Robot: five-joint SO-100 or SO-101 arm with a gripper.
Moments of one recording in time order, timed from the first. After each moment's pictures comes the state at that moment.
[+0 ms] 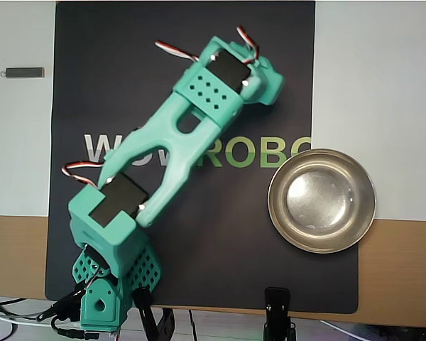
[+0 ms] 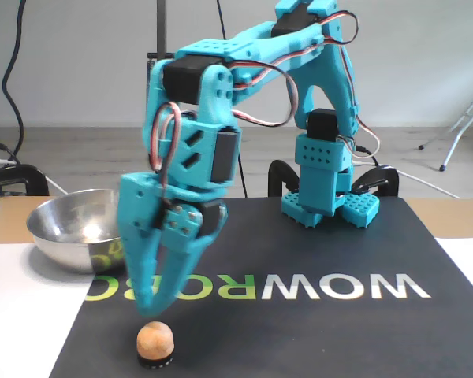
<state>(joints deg) 36.8 60.4 68.9 62.6 -104.3</state>
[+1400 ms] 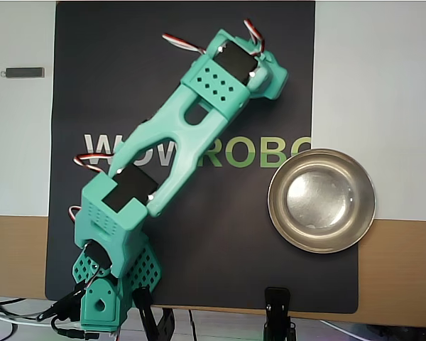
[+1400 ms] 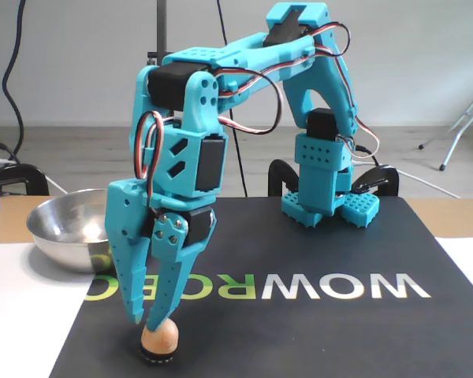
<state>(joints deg) 36.3 53.5 60.0 67.0 -104.3</state>
